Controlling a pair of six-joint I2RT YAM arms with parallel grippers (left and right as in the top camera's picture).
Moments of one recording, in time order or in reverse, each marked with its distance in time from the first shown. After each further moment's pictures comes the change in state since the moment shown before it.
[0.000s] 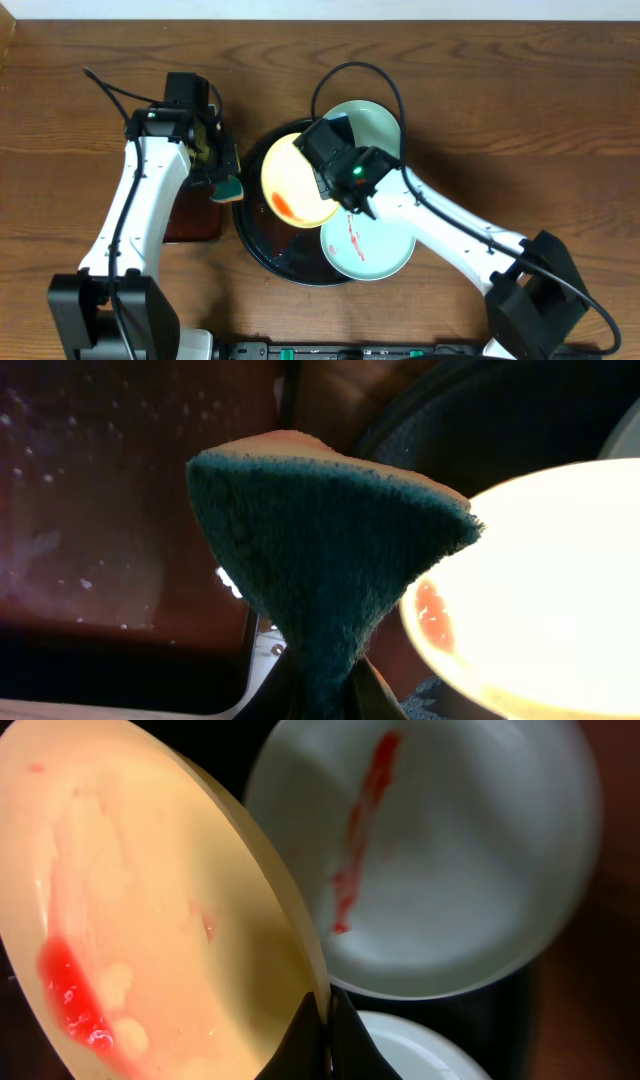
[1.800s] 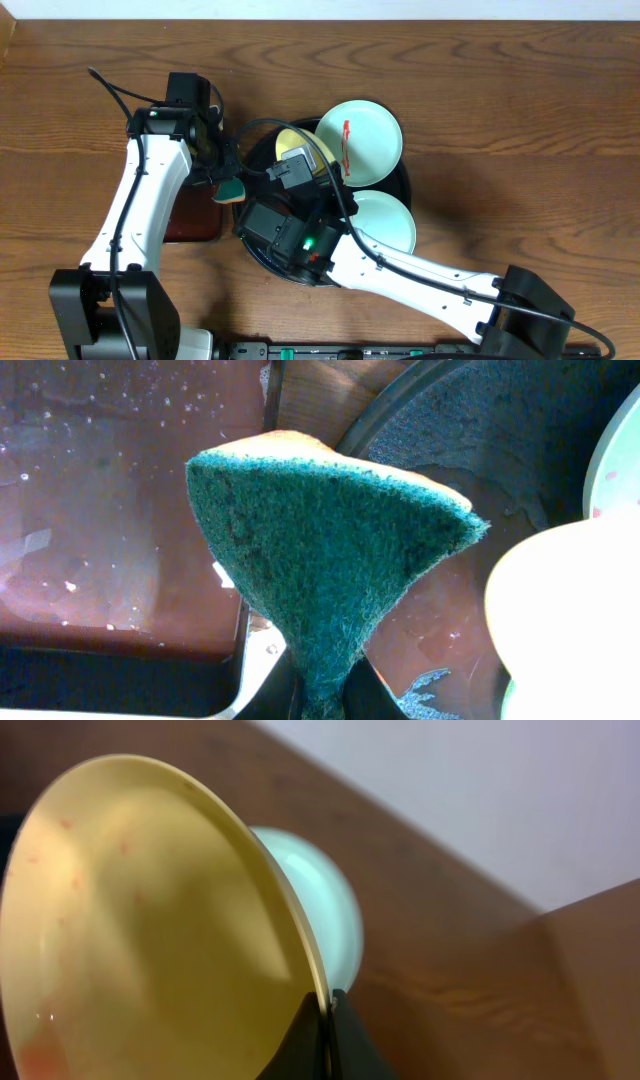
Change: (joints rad) left arm 0.000 0.010 0.000 0.000 0.019 0.014; right arm 0.317 -0.011 0.000 -0.060 0.708 0.042
